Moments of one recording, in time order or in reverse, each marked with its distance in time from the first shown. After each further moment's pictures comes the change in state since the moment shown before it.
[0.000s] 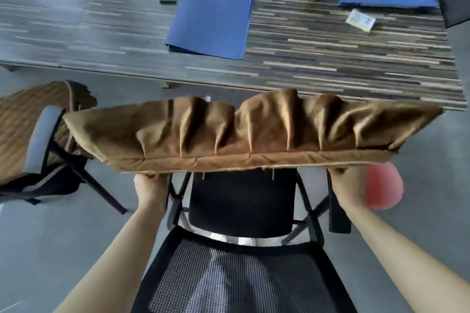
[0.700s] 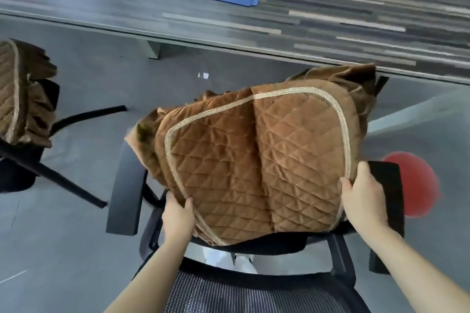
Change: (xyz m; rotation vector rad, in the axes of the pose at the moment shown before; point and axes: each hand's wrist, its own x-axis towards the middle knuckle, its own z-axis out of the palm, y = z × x) left_hand 0.053 -0.157 0.099 0.443 -0.151 -0.148; right_hand 0.039 0.072 0.092 -0.457 -0.122 0.041
